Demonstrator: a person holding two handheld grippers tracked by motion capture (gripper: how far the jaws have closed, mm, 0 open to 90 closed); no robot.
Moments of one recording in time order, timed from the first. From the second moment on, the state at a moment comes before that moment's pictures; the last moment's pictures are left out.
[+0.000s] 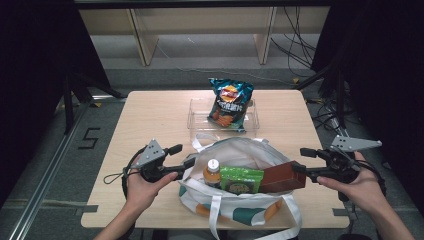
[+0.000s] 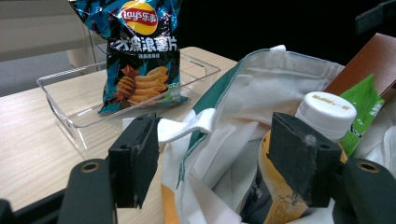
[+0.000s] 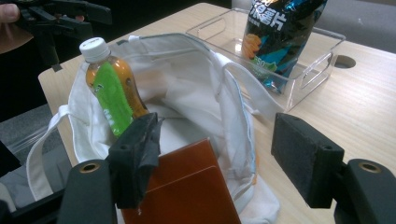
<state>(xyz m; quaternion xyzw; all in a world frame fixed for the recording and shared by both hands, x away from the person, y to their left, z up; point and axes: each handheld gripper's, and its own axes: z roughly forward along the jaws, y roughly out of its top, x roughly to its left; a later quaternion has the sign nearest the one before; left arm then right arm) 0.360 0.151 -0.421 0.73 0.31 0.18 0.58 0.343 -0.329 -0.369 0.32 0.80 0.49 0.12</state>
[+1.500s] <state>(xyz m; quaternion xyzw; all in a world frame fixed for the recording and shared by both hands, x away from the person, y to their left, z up) 0.359 0.154 -0.420 0.73 0.31 0.19 0.58 0.327 -0.317 -0.405 0.26 0.83 0.48 0.12</state>
